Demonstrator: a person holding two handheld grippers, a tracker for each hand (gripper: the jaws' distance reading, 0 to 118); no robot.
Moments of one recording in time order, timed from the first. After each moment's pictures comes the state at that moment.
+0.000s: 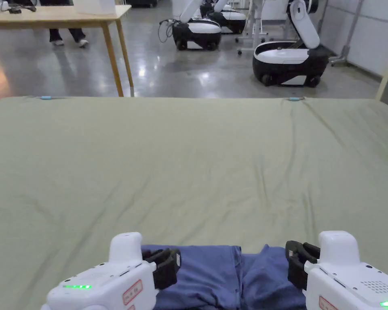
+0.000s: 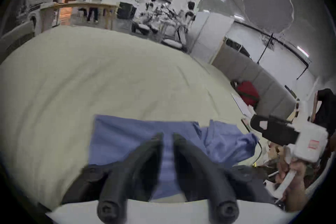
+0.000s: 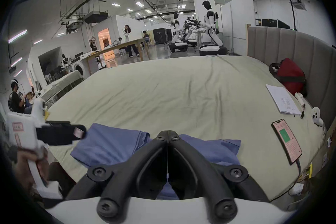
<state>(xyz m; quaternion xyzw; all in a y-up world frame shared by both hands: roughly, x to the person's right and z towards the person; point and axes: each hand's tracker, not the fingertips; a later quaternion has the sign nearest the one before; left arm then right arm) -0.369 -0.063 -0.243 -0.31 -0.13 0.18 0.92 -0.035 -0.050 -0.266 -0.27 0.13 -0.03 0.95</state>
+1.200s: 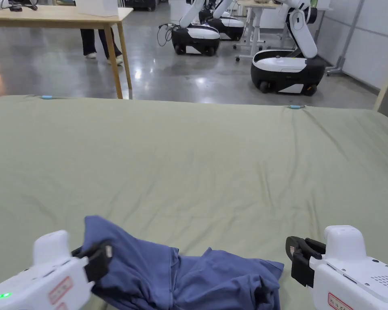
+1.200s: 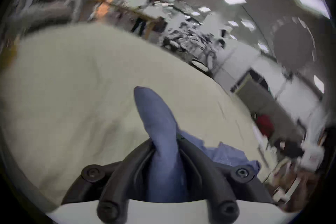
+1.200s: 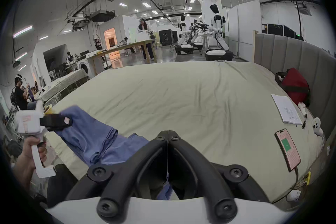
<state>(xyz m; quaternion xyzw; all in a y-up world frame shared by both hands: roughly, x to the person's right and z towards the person) -0.434 -0.043 -0.239 -0.25 -0.06 0.15 0.95 -0.055 -0.024 -0.266 -0.26 0.15 -0.01 0.95</state>
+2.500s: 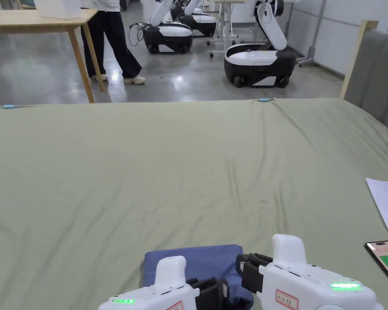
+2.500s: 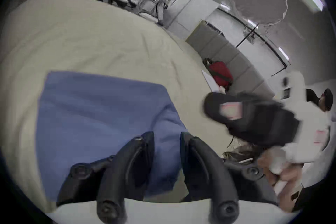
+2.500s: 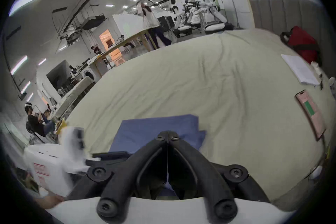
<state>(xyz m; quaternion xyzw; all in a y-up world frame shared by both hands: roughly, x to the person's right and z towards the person) -0.270 -0.090 -0.265 -0.38 -0.27 0.23 0.86 -0.041 -0.074 -0.290 -0.35 0.19 -0.14 0.91</state>
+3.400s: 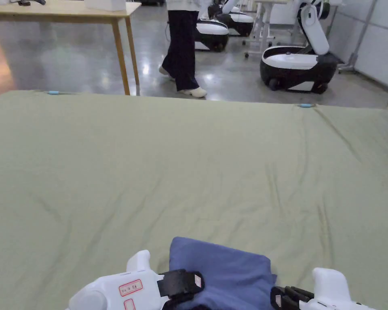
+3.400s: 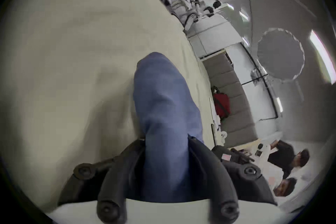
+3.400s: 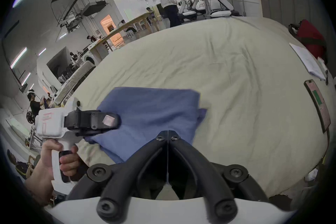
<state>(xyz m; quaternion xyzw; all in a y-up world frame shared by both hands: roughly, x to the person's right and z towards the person) -0.408 -0.116 -0.291 -0.41 -0.21 0.39 0.80 -0.062 -0.082 -0.274 -0.39 0.19 -0.10 0.90</state>
